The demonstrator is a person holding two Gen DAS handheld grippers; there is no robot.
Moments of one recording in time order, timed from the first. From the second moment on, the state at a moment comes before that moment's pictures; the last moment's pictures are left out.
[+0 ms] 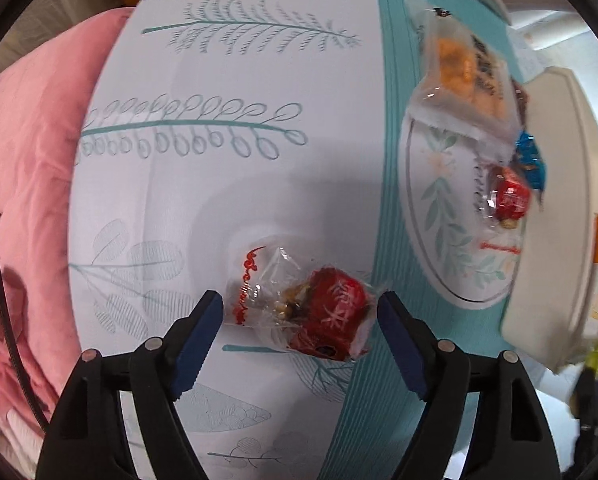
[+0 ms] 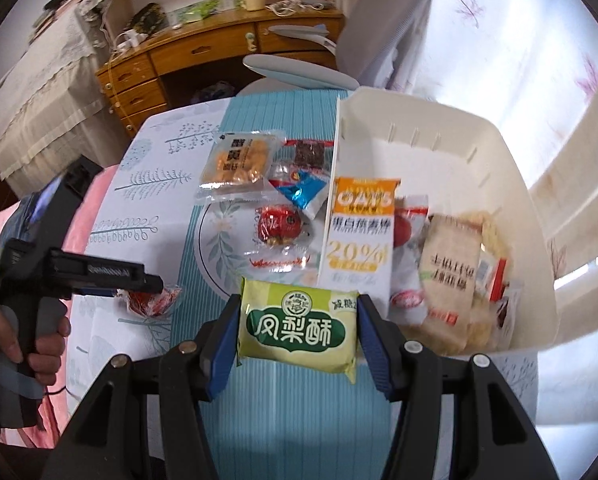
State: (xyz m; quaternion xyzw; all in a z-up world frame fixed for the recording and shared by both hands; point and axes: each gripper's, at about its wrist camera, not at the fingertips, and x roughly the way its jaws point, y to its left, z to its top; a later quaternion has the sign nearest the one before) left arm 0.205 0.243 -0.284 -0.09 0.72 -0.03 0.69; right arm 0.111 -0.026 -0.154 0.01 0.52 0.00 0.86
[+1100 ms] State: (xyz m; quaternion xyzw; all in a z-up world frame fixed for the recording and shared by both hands) left arm 0.171 0.191 -0.263 -0.16 0.72 0.06 0.67; right arm 0.140 -0.114 -0.124 0.00 0.49 0.08 0.87
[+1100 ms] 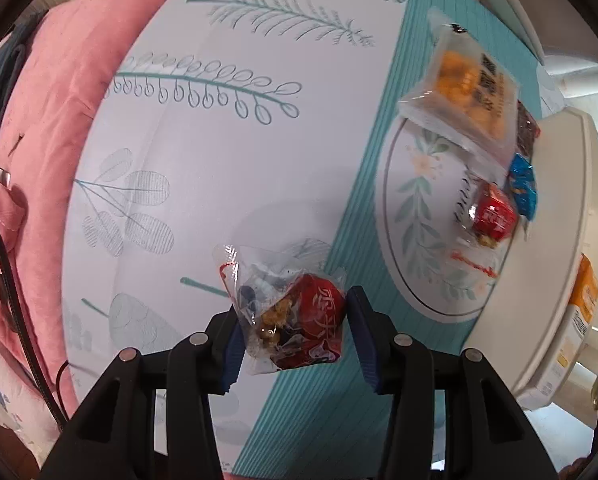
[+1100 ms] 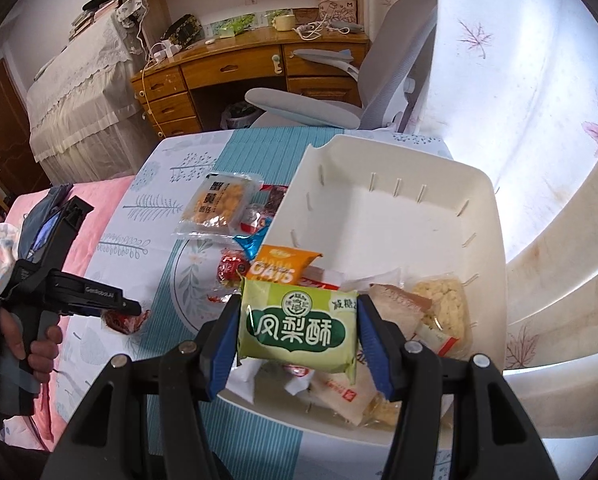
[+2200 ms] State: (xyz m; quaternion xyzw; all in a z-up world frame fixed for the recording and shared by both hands) left arm 0.234 0.020 -0.062 -0.06 0.63 -0.14 0.76; right arm 0.184 -0.208 -0.121 0.08 0.45 0.05 0.89
